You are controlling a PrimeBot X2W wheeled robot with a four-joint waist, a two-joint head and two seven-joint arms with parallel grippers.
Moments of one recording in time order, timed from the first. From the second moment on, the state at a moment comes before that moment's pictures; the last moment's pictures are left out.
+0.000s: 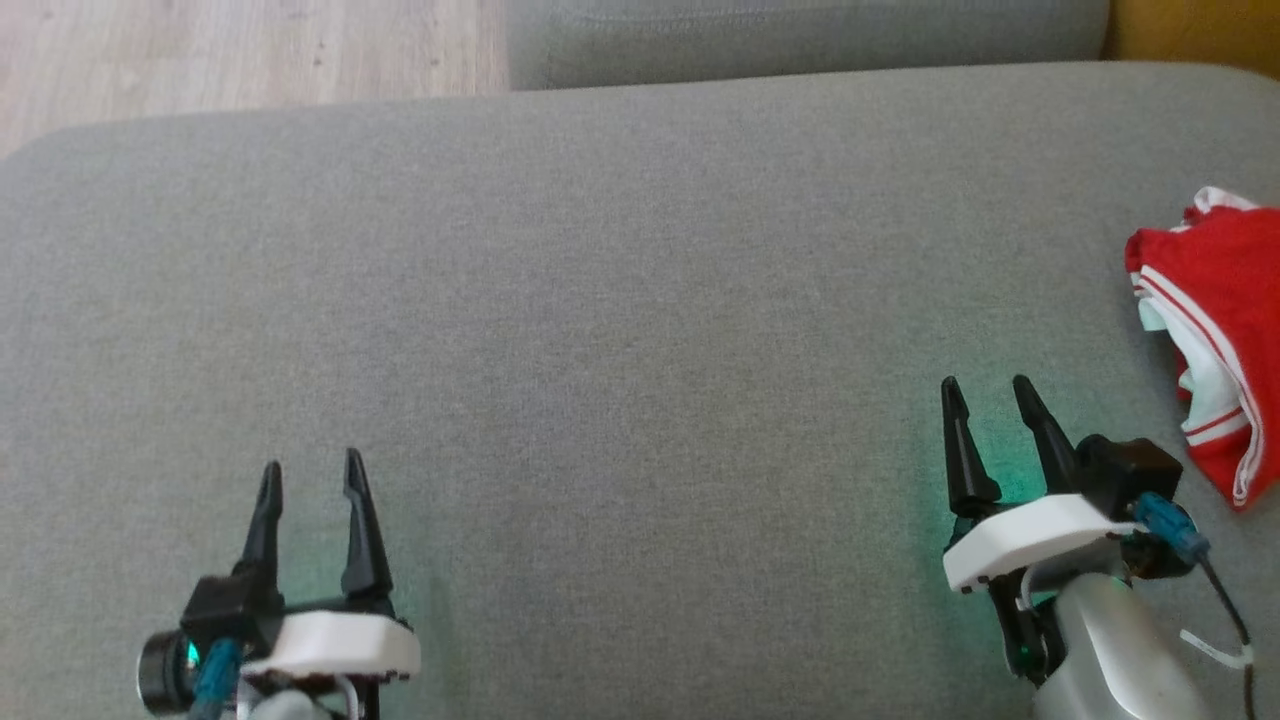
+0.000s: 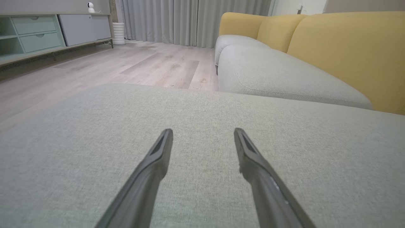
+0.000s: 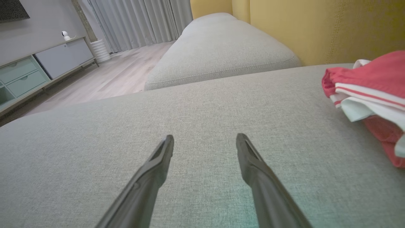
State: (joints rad) left arm -0.06 0.05 -0.06 0.32 -0.21 0.03 -0.25; right arm -0.23 -0.05 0.05 0.57 0.19 0.13 -0.25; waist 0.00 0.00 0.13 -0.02
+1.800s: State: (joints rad) left arm 0.00 0.04 -0.03 0.38 -0.66 -0.04 -0.14; right arm -0.11 -0.05 0.00 0.51 0.62 0.13 -0.14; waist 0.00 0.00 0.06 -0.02
